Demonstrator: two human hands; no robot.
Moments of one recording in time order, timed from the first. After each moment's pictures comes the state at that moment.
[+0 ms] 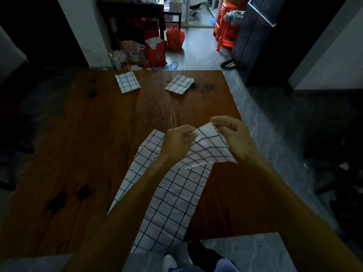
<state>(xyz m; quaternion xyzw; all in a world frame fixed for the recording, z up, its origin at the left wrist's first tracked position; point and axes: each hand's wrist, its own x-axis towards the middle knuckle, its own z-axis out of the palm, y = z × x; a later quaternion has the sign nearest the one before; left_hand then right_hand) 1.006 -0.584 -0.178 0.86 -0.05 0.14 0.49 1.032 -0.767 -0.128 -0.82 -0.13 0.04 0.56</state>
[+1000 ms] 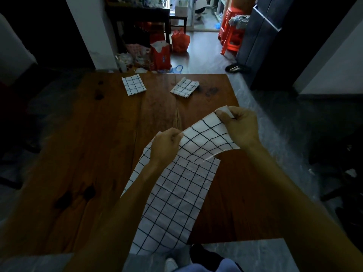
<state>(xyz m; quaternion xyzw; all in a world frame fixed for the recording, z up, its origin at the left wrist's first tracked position) 0.998 -0.545 -0.192 0.89 0.03 0.16 0.42 1.053 -0.746 -0.107 -0.83 -0.13 -0.09 0.53</state>
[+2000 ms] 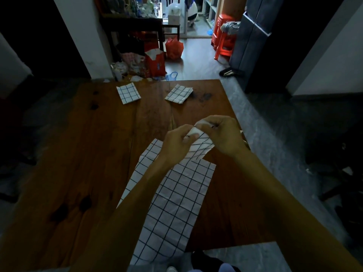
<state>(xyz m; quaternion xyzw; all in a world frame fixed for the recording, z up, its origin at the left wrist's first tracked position) 1.013 -0.583 -0.146 0.86 -0.07 0.13 0.49 1.049 -0.739 -0.103 -0.85 -0.23 -0.05 0.46</state>
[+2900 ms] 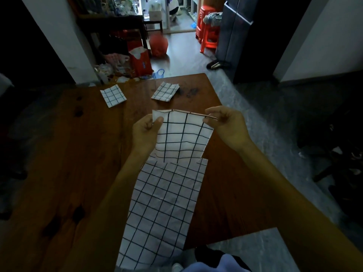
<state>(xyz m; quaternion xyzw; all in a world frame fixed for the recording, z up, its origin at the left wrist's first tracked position) 1.028 -0.555 -0.135 0.76 0.05 0.17 0.62 1.054 -0.782 -0.105 -0.81 -0.07 -0.05 0.58</state>
